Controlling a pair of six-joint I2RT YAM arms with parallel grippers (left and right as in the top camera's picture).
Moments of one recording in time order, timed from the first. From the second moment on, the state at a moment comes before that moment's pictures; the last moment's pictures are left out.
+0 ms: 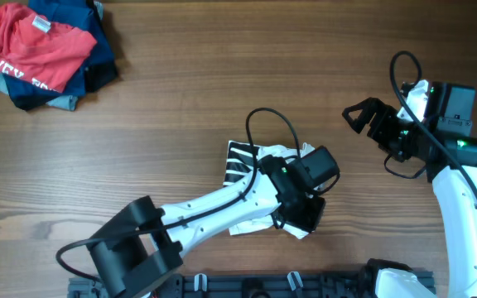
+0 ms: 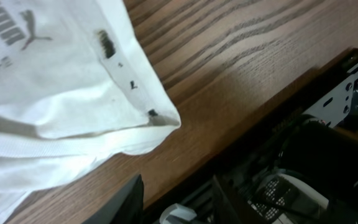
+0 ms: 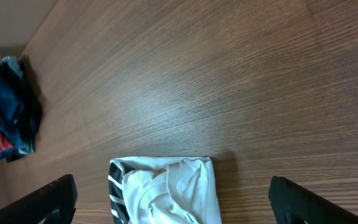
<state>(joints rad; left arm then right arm) -1.07 1.81 1.30 -0.80 0.37 -0.65 -0.17 1.25 1.00 -0.77 -0.47 0.41</state>
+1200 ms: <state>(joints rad) -0.55 1.47 1.39 -1.28 0.09 -0.72 0.17 1.64 1.00 -0.76 -0.34 0.50</state>
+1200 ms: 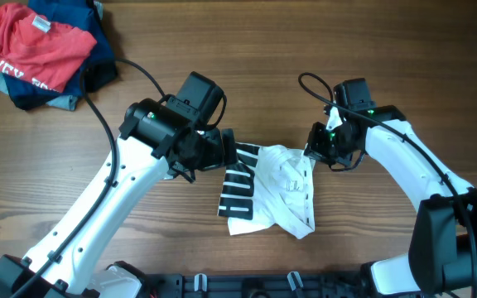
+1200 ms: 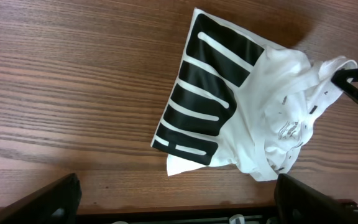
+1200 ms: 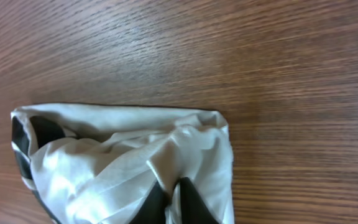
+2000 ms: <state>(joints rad) -0.55 1.47 1.39 -1.29 0.07 -0.72 0.09 1.64 1.15 -1.08 -0.01 0.53</state>
